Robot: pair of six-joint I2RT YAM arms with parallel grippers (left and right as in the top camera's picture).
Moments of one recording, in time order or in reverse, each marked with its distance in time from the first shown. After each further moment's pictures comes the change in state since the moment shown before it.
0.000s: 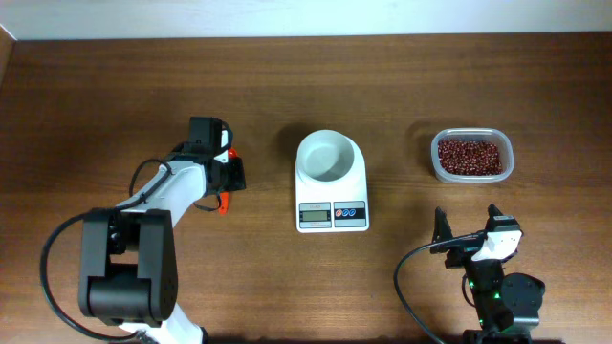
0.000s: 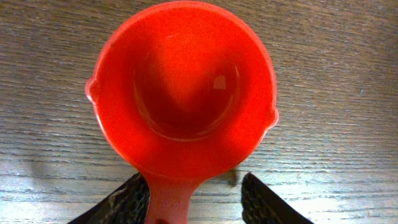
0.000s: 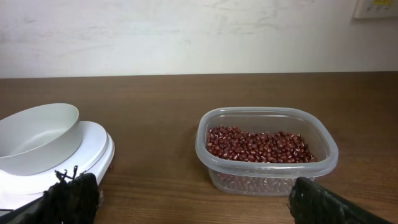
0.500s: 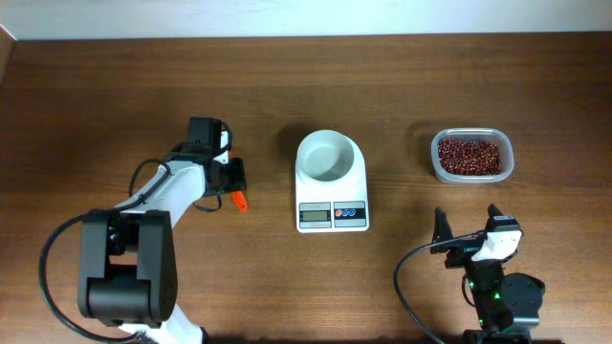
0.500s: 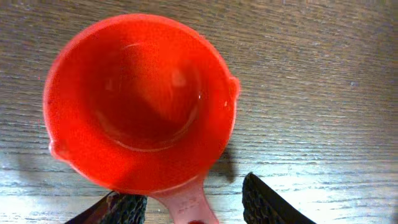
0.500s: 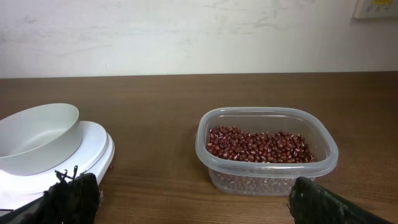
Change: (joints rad) left arm 0.000 -0.006 0.000 -0.015 0.032 -0.007; right arm 0.000 0.000 0.000 0.000 0.000 -0.001
